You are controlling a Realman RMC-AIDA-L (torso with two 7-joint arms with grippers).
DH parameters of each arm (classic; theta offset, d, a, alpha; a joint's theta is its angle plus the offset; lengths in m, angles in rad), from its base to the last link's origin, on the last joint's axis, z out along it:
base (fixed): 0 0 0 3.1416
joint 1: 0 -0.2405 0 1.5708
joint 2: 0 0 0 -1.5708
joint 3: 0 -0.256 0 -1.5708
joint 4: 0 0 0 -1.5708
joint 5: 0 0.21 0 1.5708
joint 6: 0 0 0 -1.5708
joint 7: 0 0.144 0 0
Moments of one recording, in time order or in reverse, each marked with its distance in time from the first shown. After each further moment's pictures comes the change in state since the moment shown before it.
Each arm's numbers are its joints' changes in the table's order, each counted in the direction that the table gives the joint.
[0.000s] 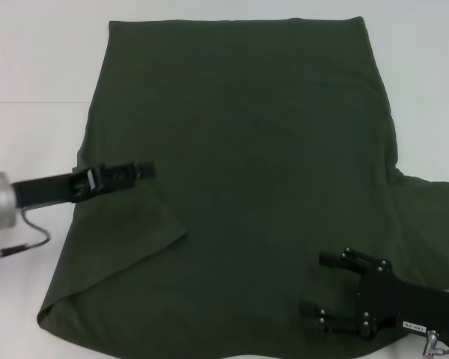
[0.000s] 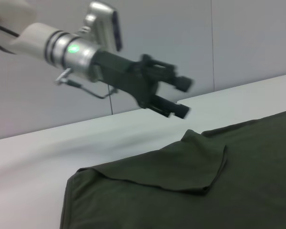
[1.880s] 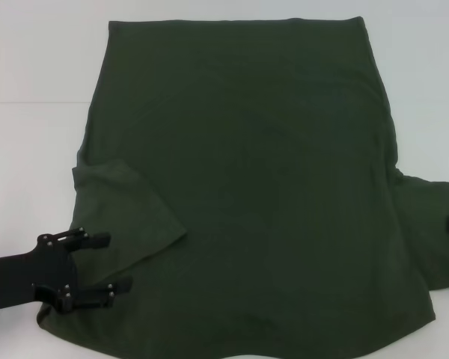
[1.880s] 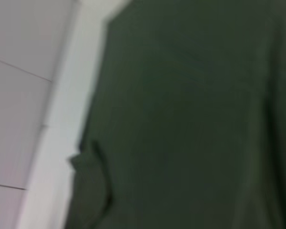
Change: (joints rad) left arm -0.243 -0.074 -0.088 -0.237 0.012 -0.201 0.849; right arm -0.024 -0.160 -0.187 0.535 -0.359 0.238 1.658
